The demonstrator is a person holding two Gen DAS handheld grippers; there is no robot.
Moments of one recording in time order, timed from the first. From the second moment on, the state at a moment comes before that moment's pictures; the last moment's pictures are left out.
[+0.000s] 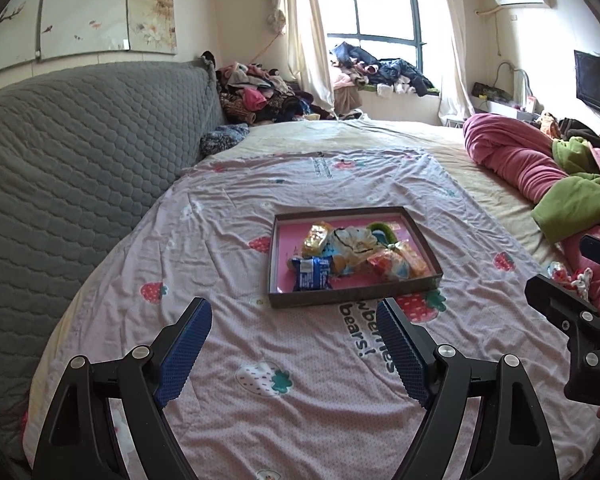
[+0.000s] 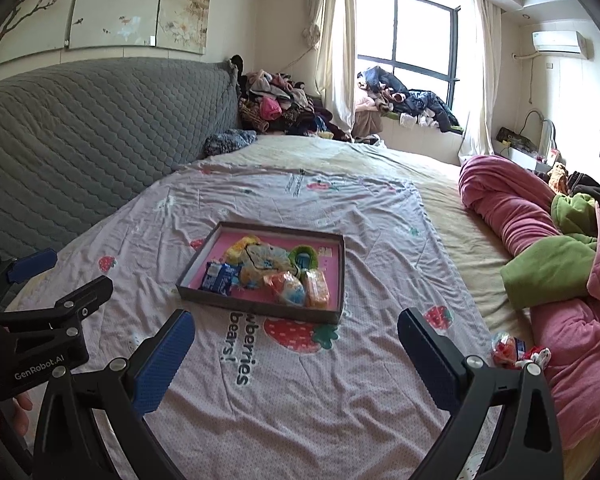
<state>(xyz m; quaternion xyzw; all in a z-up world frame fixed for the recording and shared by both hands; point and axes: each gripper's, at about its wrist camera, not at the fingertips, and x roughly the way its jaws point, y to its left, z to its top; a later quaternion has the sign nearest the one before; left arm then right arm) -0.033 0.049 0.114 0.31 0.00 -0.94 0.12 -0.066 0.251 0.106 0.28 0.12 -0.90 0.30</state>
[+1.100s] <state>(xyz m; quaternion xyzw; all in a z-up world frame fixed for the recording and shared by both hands) -0.032 0.045 0.007 0.36 0.02 -0.92 0.12 -0.072 0.269 0.005 0.34 0.14 -0.89 0.28</state>
